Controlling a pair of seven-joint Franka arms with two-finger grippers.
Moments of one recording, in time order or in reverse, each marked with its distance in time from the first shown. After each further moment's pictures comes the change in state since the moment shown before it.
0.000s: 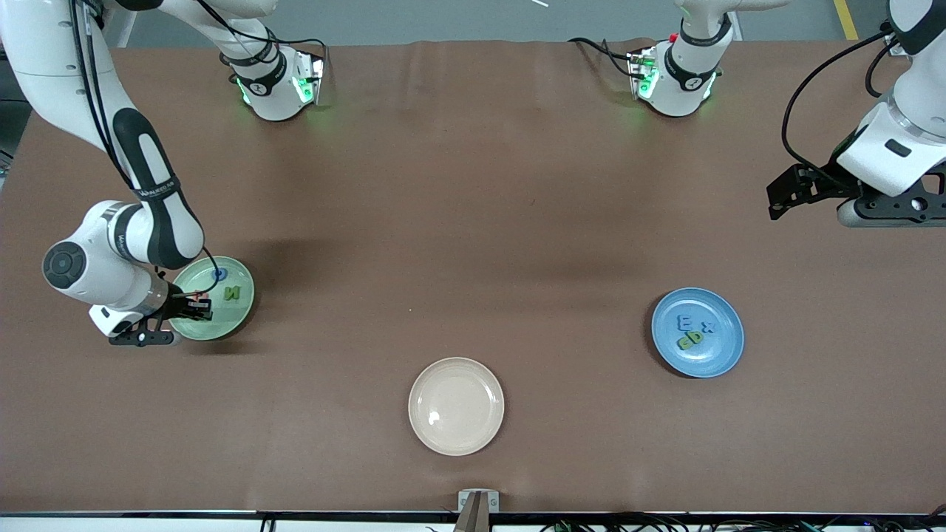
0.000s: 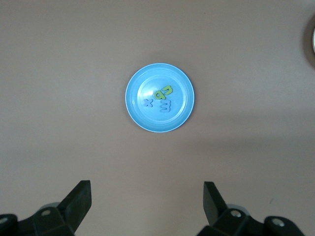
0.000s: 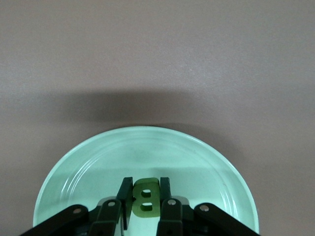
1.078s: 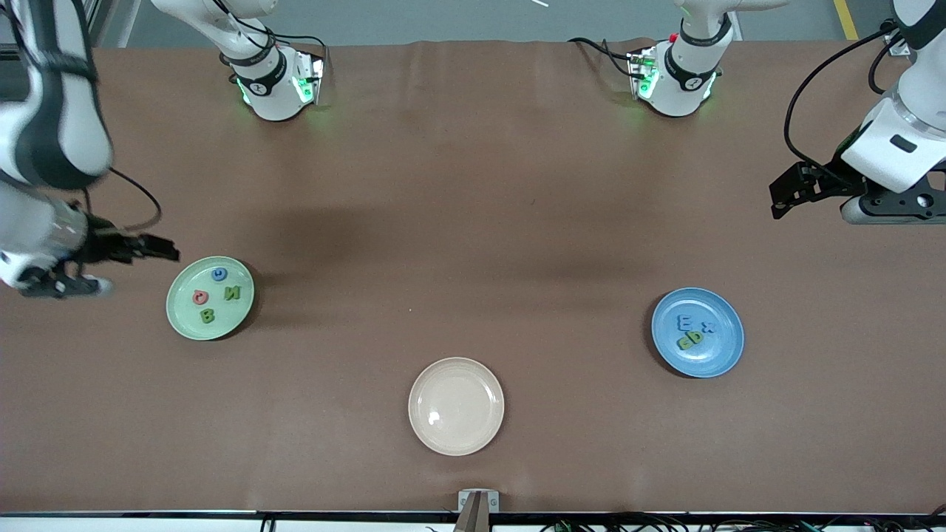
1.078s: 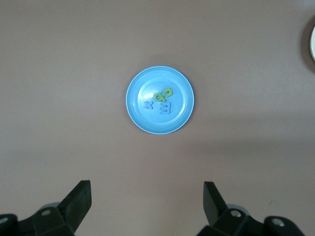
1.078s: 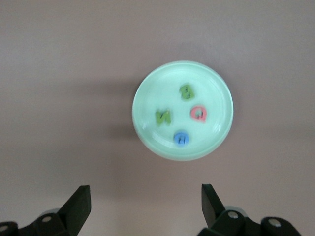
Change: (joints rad) left arm 0.000 -0.006 0.001 0.008 0.000 0.000 0.001; right arm 0.015 -0.443 0.000 0.167 -0.002 -0.762 0.055
